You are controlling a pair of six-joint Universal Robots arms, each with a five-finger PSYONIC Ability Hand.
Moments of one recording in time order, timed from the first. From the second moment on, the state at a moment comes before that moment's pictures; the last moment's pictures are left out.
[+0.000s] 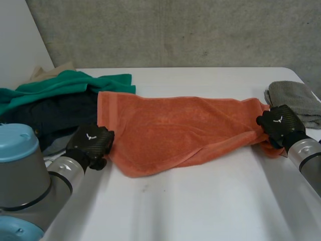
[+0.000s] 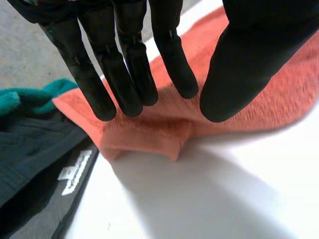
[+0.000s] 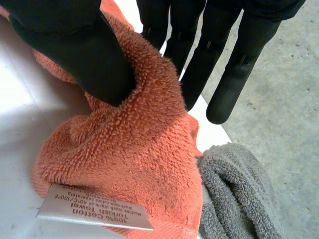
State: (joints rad) left arm 4.33 -1.86 -1.89 3.41 -1.49 3.54; right arm 1.58 -1.16 1.83 -0.47 1.19 2.40; left_hand 0.99 1.00 0.99 1.00 0.82; right_hand 1.10 1.17 1.19 1.20 1.00
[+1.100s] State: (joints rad) left arm 4.27 -2.24 -1.33 3.17 -1.50 3.61; right arm 1.58 -1.16 1.84 -0.43 1.19 2.39; left_hand 0.95 0.95 0.95 0.95 0.78; right_hand 1.10 1.17 1.19 1.20 1.00
